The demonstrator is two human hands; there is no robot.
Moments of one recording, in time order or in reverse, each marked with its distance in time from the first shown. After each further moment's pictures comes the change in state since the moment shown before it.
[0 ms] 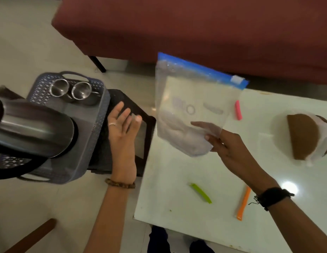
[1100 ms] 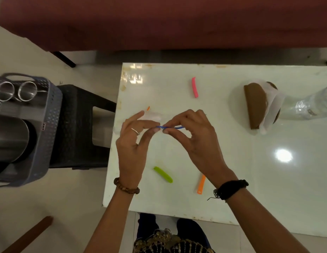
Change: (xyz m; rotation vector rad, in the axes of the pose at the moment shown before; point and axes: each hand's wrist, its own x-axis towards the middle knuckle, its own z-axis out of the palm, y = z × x) left_hand -0.086 -0.049 0.110 0.551 -0.268 0.518; right_hand -0.052 0.027 -0.046 -0.152 0.352 -0.102
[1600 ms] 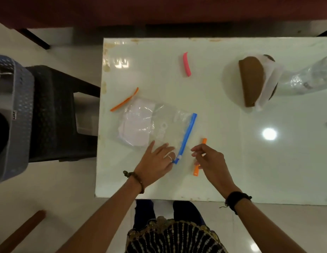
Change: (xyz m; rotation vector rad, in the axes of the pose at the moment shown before) left_hand -0.087 -0.109 0.042 0.712 -0.859 0.538; right_hand -0.113 0.095 0.025 0.094 -0.159 0.727
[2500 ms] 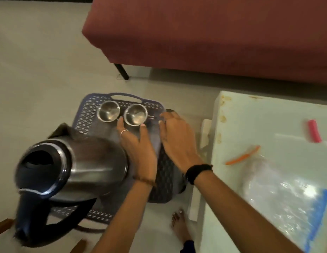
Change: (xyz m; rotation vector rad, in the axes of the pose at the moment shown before) left_hand -0.100 -0.304 -0.171 -0.994 1.140 -1.186; right_hand 0.101 -0.363 0.304 -0.411 0.091 -0.605
